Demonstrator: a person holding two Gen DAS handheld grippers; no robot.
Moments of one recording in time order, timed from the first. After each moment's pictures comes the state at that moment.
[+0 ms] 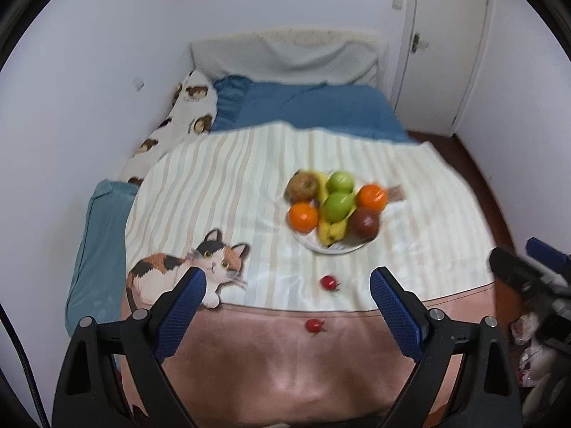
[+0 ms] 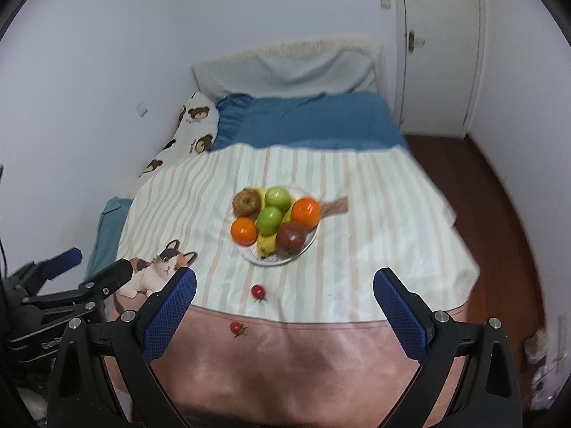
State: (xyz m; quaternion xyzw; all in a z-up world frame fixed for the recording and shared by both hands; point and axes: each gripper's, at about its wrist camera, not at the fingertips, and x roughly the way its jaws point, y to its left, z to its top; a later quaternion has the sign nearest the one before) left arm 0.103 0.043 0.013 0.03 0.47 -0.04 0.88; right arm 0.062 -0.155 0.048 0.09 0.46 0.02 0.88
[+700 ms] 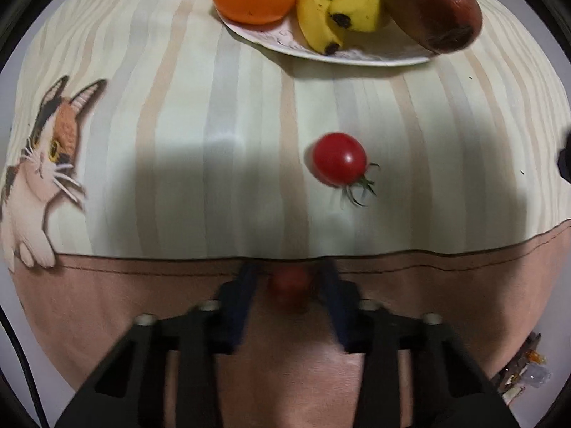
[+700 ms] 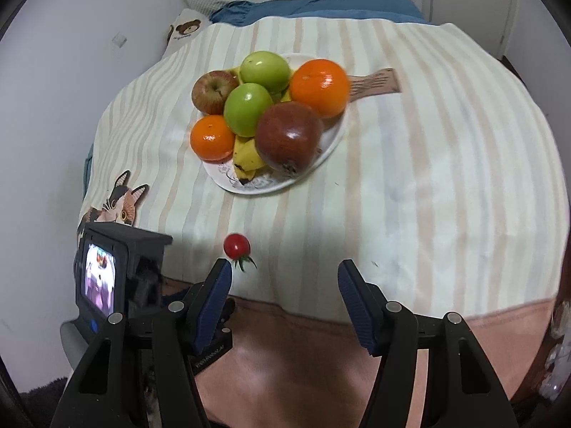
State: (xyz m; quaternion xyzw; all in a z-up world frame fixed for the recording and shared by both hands) left arm 0.164 -0.005 -0.255 0.05 0.69 -0.07 0.72; right arm 0.167 -0.145 -0.160 0.11 0.60 0.07 0.79
